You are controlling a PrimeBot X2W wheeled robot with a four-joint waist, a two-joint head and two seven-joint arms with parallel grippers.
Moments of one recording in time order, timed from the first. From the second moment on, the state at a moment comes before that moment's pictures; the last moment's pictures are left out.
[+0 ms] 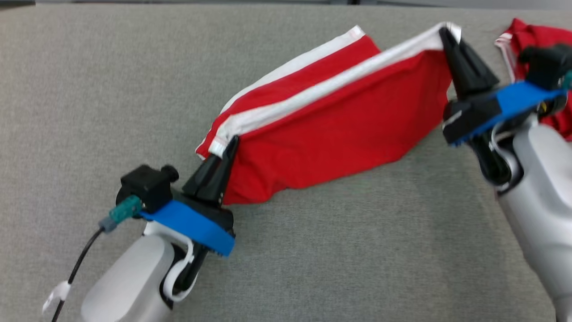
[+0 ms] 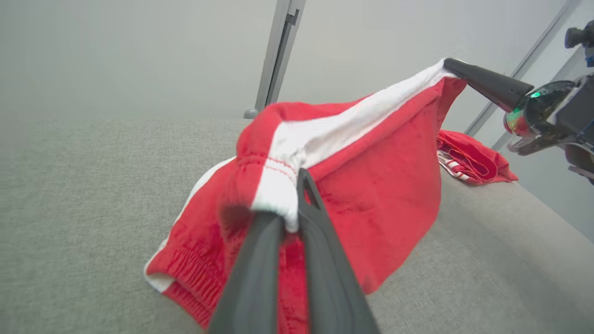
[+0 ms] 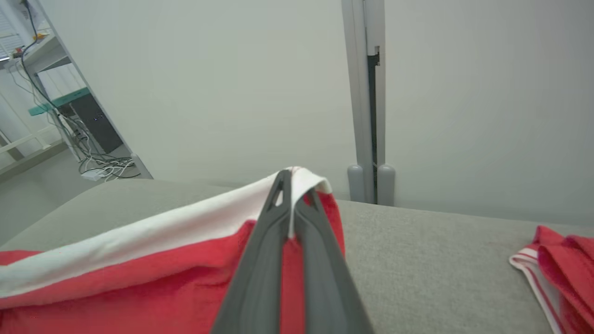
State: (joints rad) left arm -0.45 0.35 -0.66 0.23 -0.72 -0.10 -0.23; right arm -0.79 -0.33 0.37 0.50 0.64 0.13 -0.16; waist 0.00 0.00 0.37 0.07
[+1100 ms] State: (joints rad) left arm -0.39 0.27 -0.40 0.23 -0.51 0.00 -0.26; right arm -1.07 -0.39 0.70 1.05 0.72 0.13 -0.25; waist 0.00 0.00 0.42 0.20
